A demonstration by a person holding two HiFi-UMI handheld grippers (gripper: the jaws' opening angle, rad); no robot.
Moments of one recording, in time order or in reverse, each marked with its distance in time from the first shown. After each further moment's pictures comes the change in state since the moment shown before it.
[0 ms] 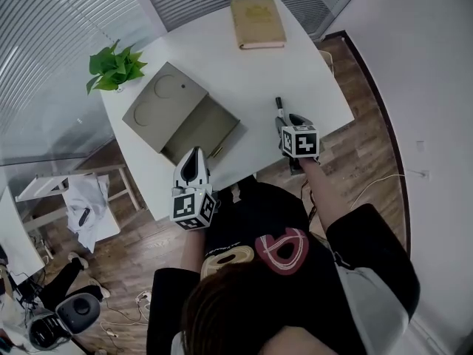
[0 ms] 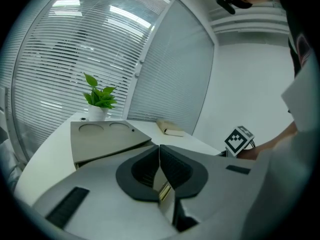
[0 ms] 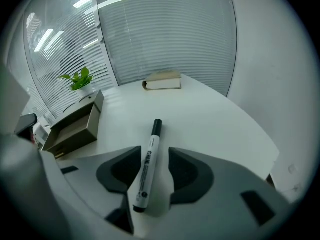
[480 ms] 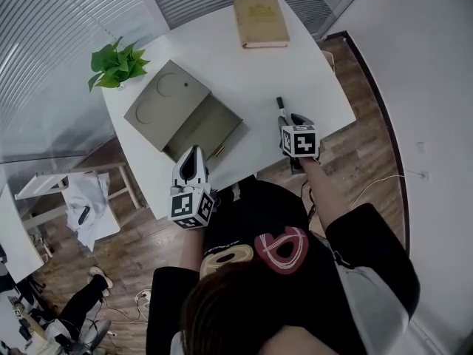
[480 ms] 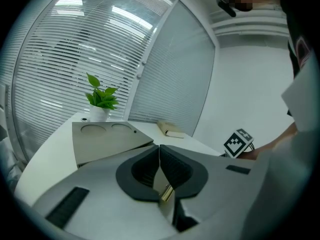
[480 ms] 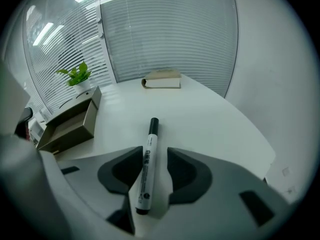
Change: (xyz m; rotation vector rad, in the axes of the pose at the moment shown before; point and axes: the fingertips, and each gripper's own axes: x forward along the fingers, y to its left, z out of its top) left arm -0.003 0.009 0.003 -0.012 -0.015 -0.005; right arm 0.003 -0.001 -0.003 -0.030 0.012 -0.046
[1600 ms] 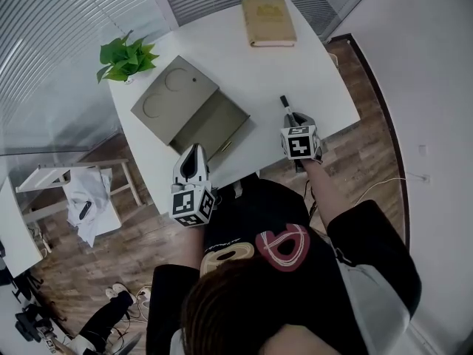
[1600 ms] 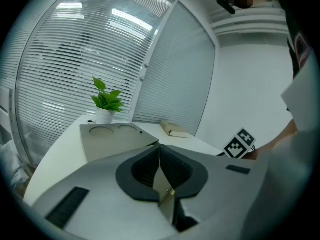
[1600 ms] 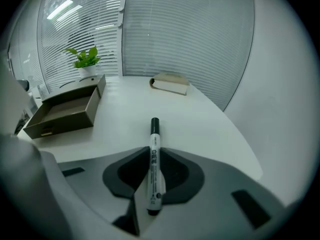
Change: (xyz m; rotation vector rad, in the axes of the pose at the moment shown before) left arm -0.014 0.016 0.000 0.012 -0.007 0.027; right arm -0.002 0.009 0.002 -0.210 -0.019 -0.102
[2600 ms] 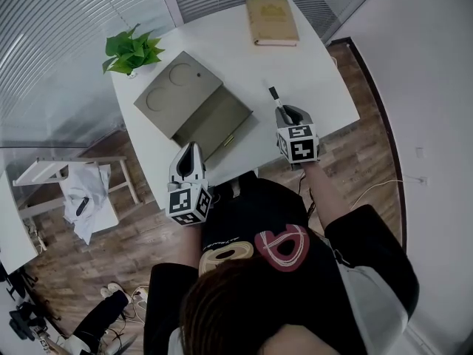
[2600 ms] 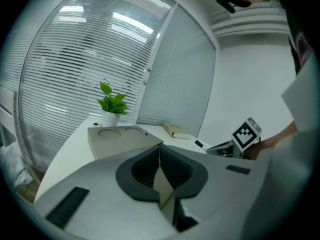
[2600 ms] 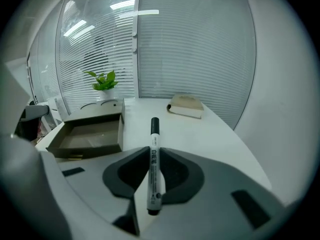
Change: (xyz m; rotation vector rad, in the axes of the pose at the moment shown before) left arm -0.019 0.016 0.003 0.005 -0.027 0.019; right arm -0.039 0.044 0.052 0.000 -0.194 0.129
